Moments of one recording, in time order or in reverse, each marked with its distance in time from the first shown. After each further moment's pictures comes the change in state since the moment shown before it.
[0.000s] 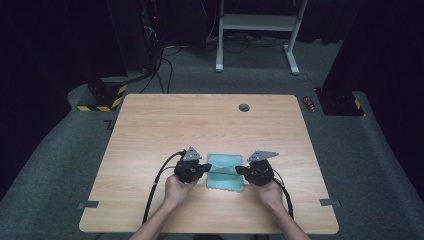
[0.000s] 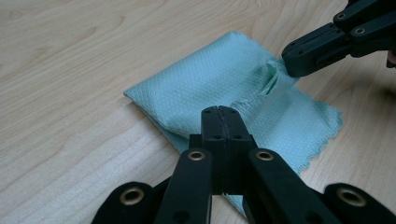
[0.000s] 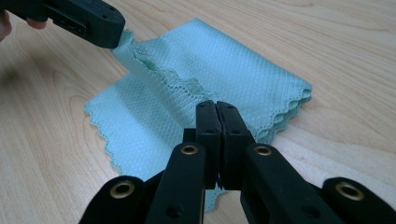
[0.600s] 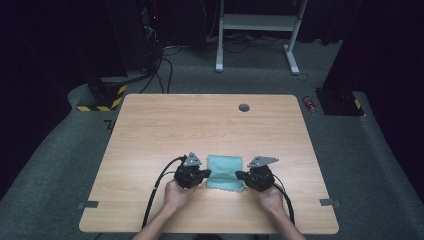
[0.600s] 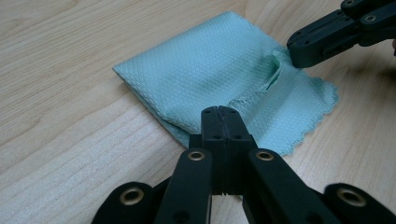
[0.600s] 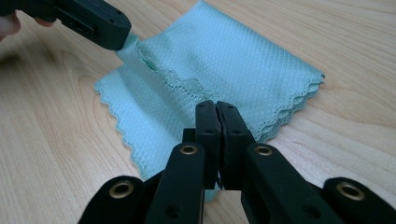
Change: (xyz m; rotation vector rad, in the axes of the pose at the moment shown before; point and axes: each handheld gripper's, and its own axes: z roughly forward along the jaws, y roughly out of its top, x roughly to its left) left arm -0.006 -0.012 0.002 0.033 -0.010 0.014; right arm 0.008 -0.014 -0.001 0.010 0.007 -0.019
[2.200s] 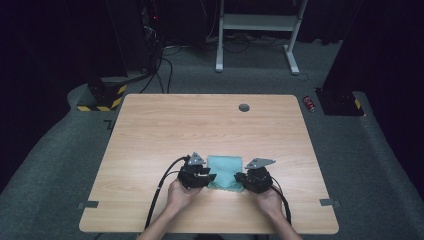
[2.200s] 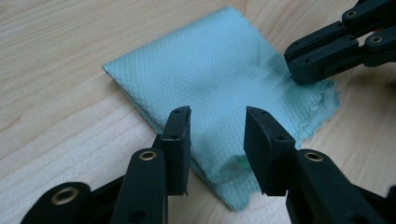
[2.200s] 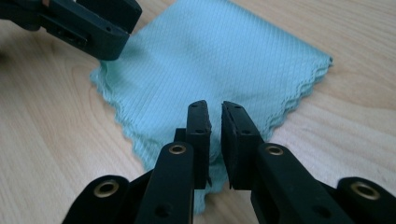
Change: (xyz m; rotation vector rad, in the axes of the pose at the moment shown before) left arm -0.006 0.002 0.008 0.037 0.010 -0.035; right arm 0.008 -0.002 0.003 0.038 -0.036 0.009
